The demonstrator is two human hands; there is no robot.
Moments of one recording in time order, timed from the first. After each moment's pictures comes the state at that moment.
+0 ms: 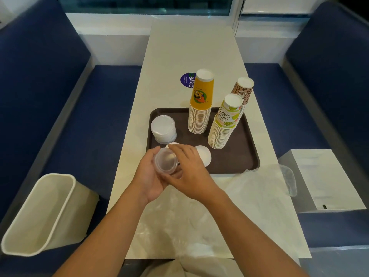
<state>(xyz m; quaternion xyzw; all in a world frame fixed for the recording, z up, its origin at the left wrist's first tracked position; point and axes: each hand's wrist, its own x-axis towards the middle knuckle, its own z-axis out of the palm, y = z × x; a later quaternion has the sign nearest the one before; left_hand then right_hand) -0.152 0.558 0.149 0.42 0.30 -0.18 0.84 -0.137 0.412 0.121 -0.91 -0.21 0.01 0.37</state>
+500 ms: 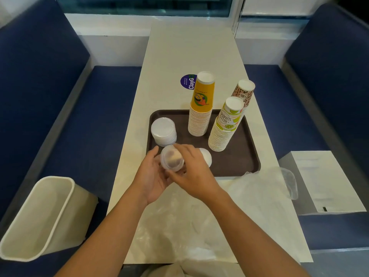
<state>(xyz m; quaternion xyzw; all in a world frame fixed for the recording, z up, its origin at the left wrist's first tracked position) -0.144 0.562 0.145 0.45 0.28 -0.20 0.82 -0.127 0.408 0.123 -0.90 -0.18 0.01 0.40</state>
